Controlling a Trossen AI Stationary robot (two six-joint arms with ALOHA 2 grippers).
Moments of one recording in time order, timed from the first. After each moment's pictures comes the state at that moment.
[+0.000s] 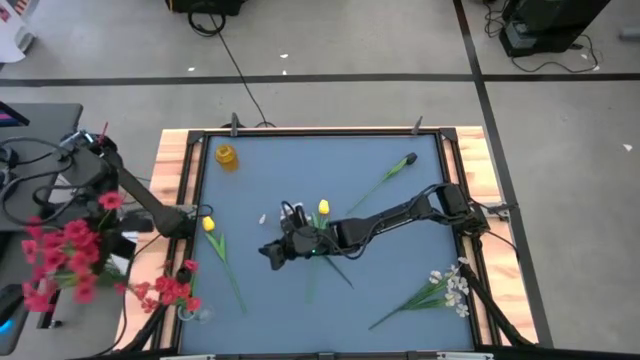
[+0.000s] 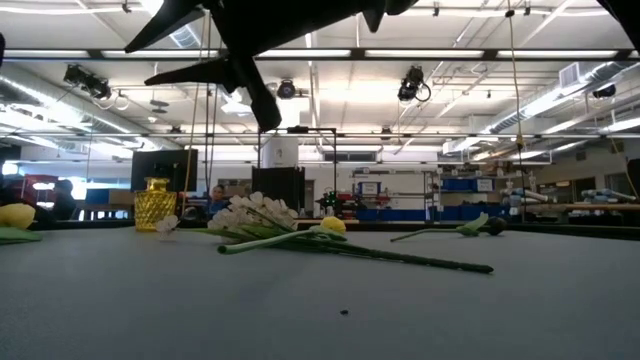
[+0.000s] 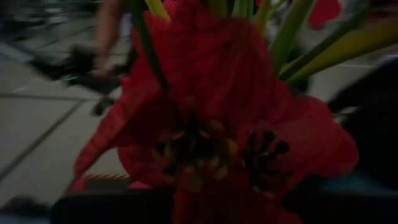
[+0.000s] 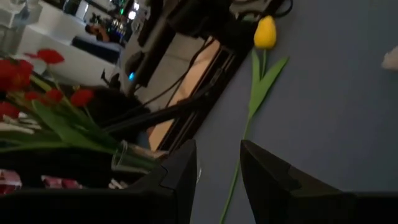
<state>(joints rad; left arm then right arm) -0.75 0.66 1.35 -0.98 0.76 0.19 0.22 2.16 1.61 0.17 0.21 1.12</state>
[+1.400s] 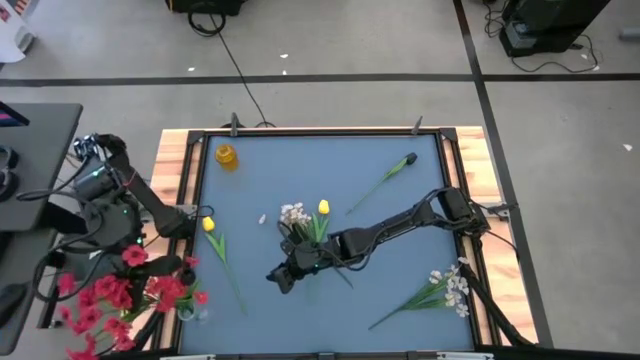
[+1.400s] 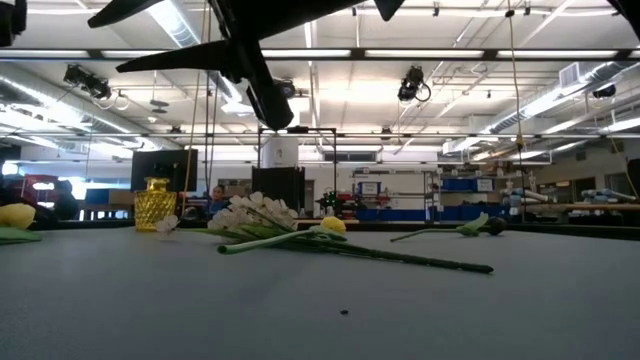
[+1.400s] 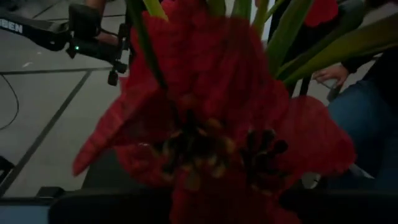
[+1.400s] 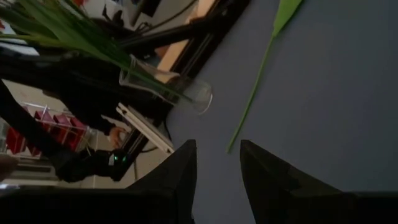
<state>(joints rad) -0.91 0.92 1.35 -0.90 0.51 0.35 0.27 2.16 1.61 0.09 0.04 1.11</state>
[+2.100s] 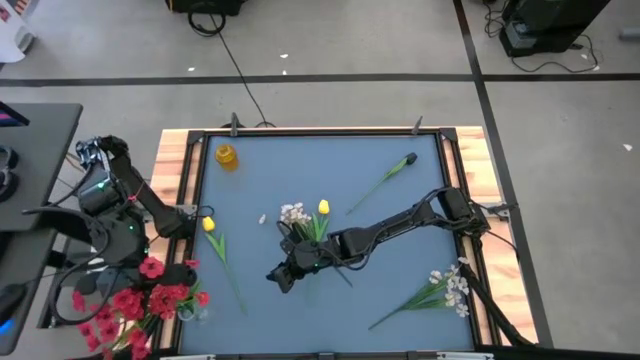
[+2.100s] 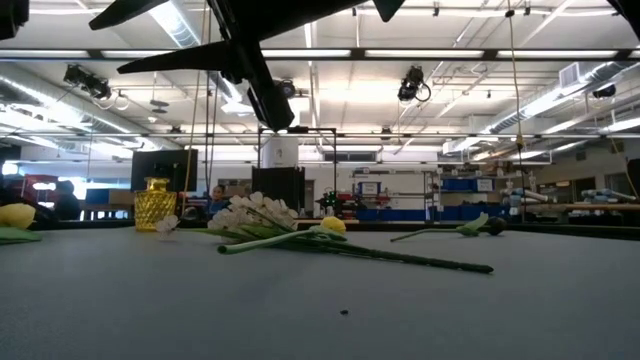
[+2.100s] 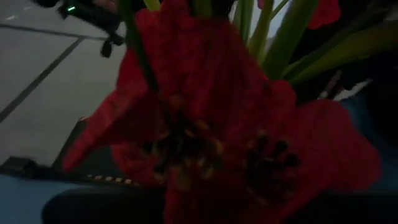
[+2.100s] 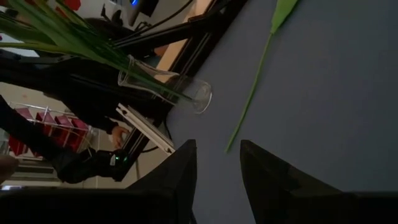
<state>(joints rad) -0.95 0.98 1.35 -0.89 0.46 0.19 0.28 2.16 1.61 0.09 0.03 1.13</state>
